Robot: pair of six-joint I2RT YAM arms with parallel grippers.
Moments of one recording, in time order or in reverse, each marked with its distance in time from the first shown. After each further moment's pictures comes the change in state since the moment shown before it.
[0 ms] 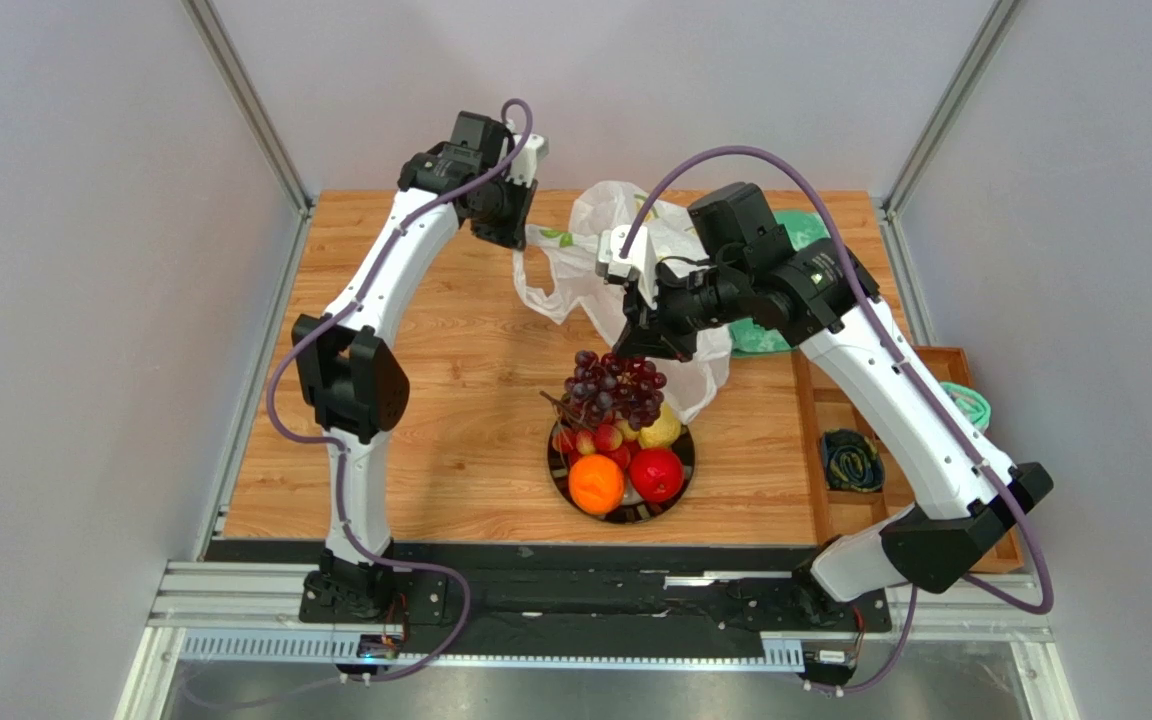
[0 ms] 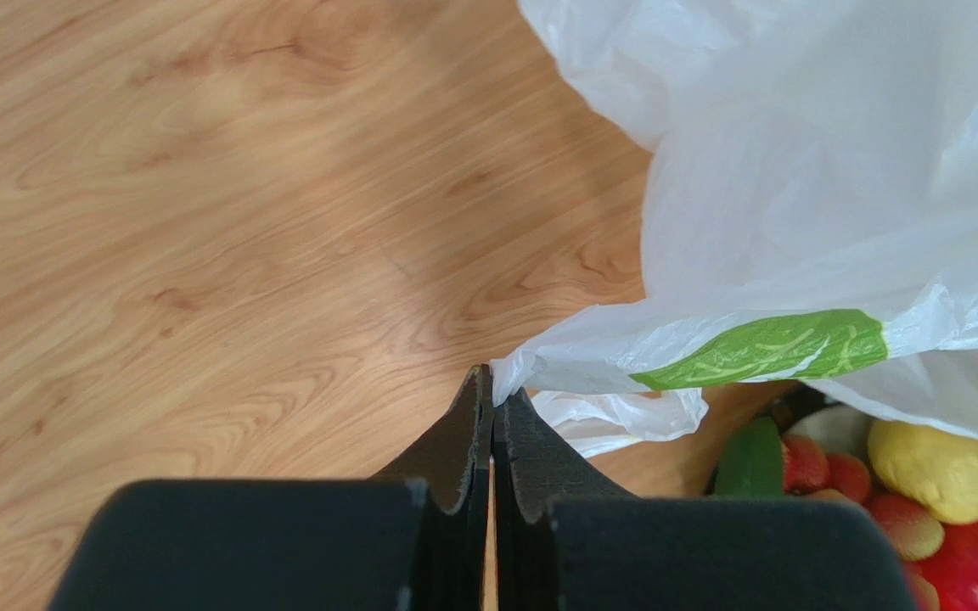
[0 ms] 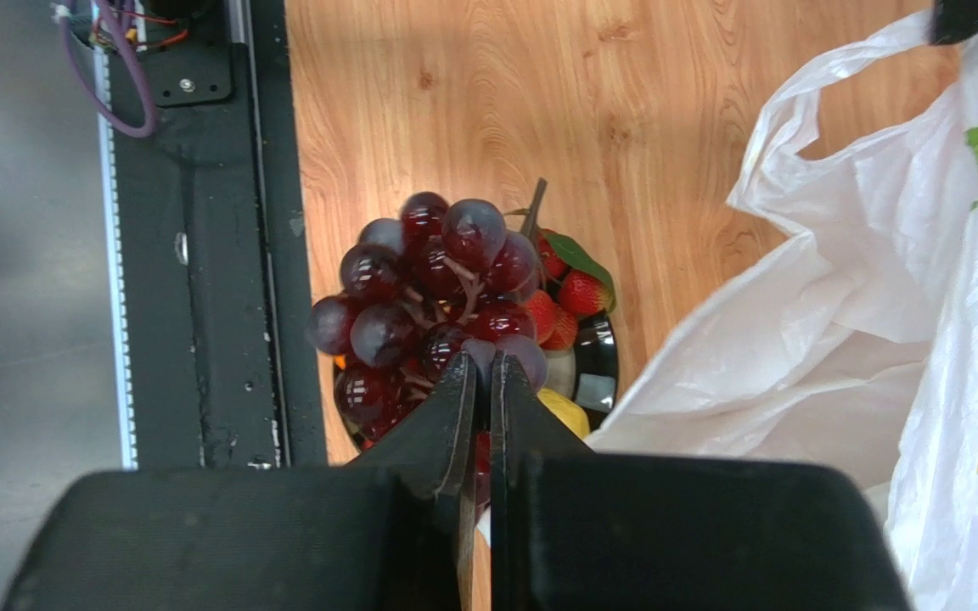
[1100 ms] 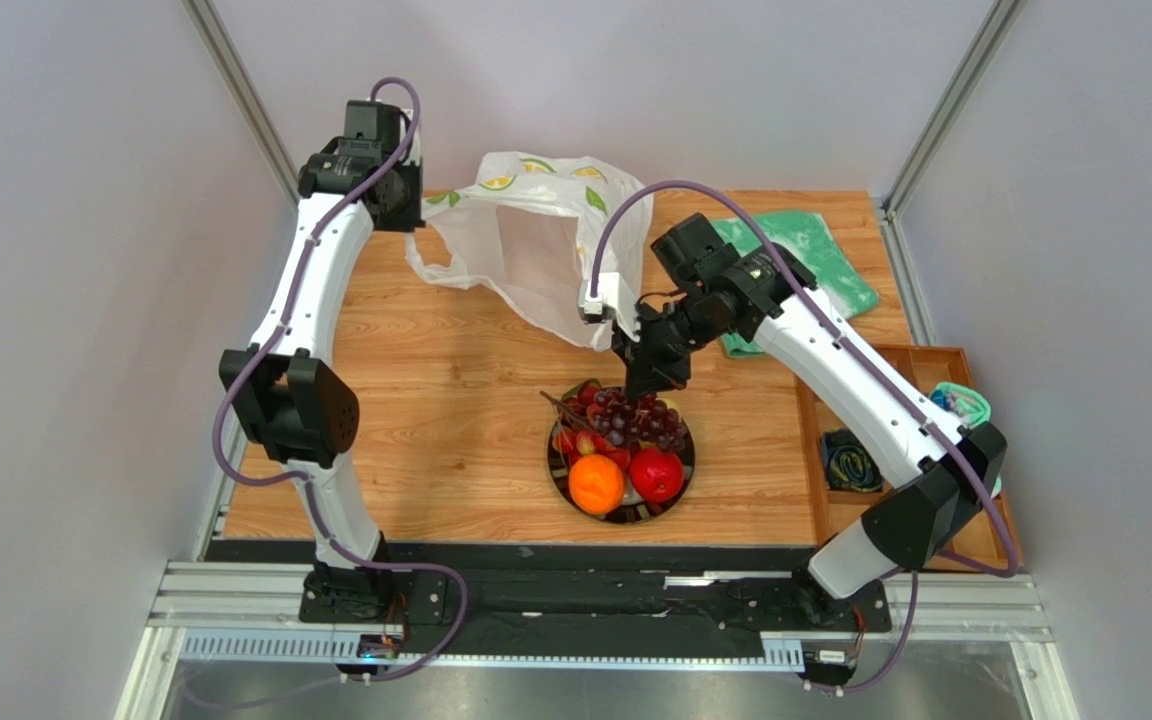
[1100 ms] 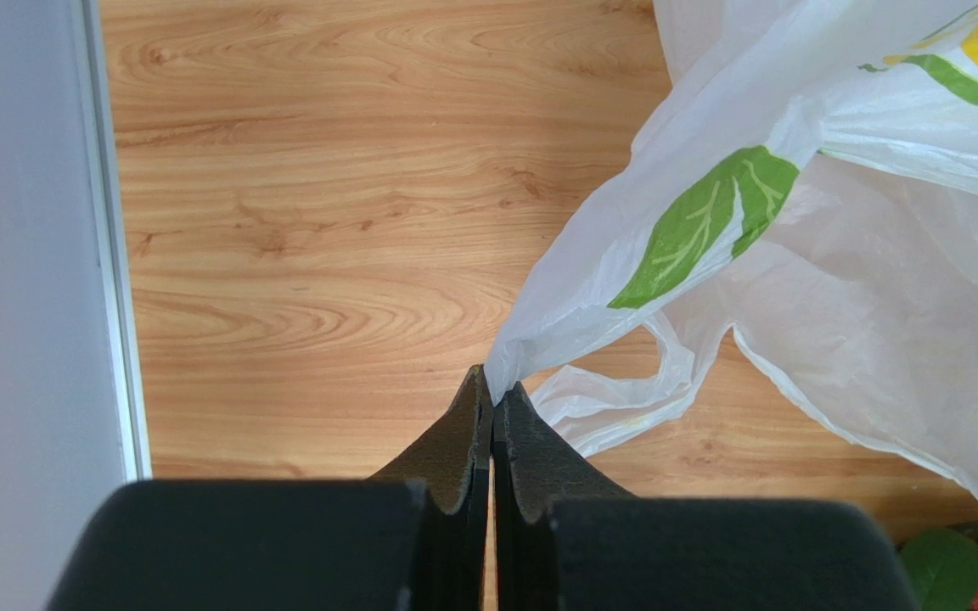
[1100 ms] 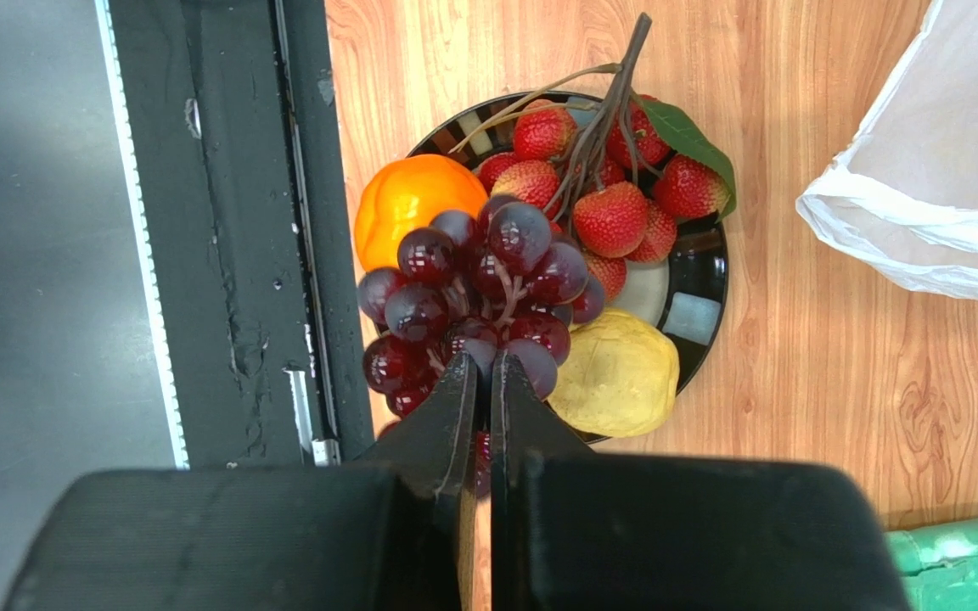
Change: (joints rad) left arm 0.215 -0.214 -0.159 0.017 -0.317 -0.094; right arm 0.013 0.087 -0.130 -0.105 0.021 -0.088
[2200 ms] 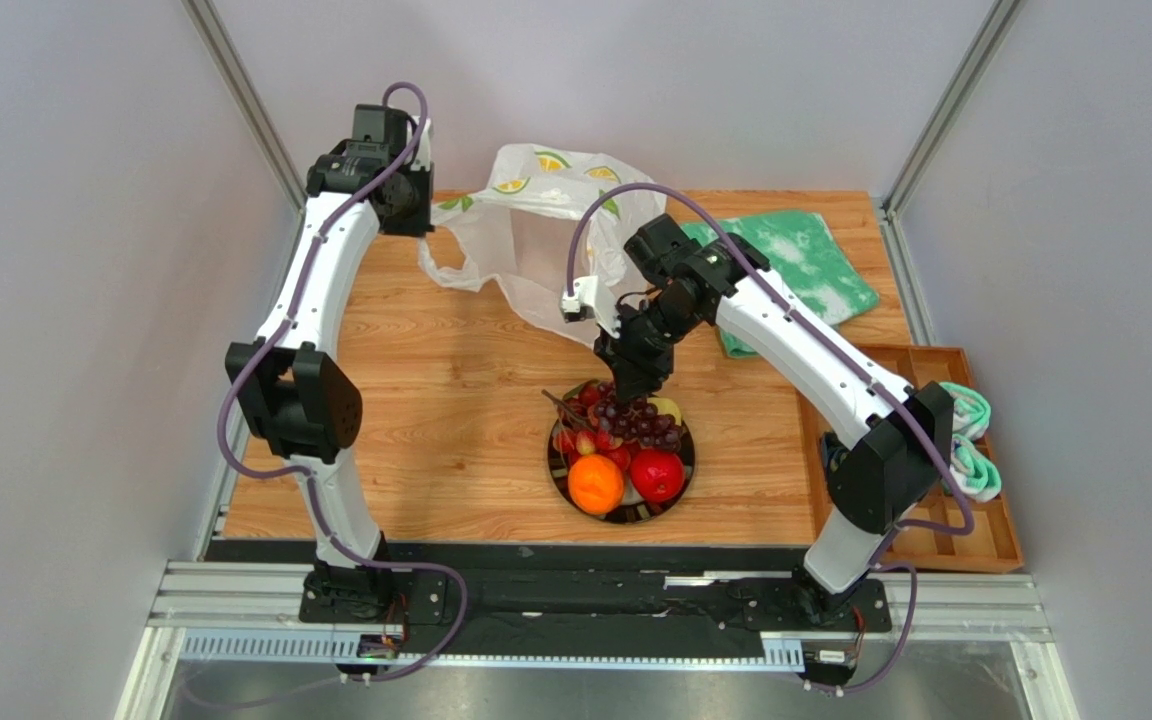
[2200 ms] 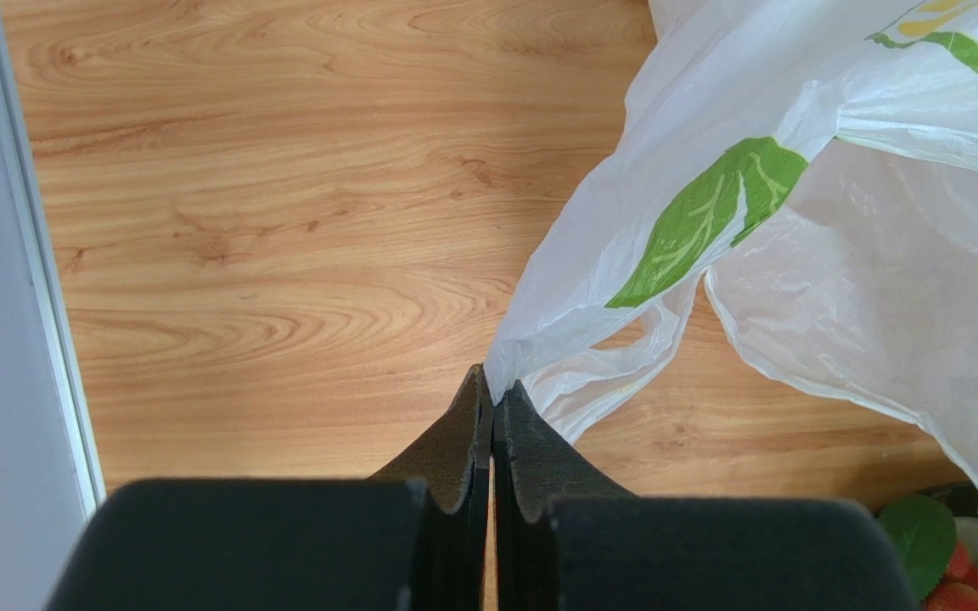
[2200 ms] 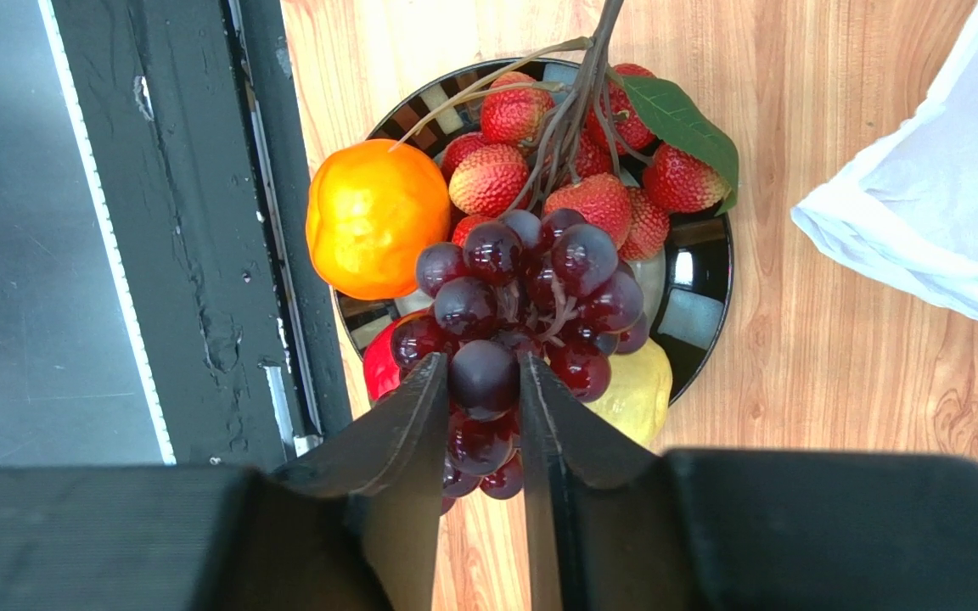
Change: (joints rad) left arm 0.000 0.026 -0.006 -0.001 0.076 0.005; right arm -0.007 0.156 0.036 0.000 0.031 -0.013
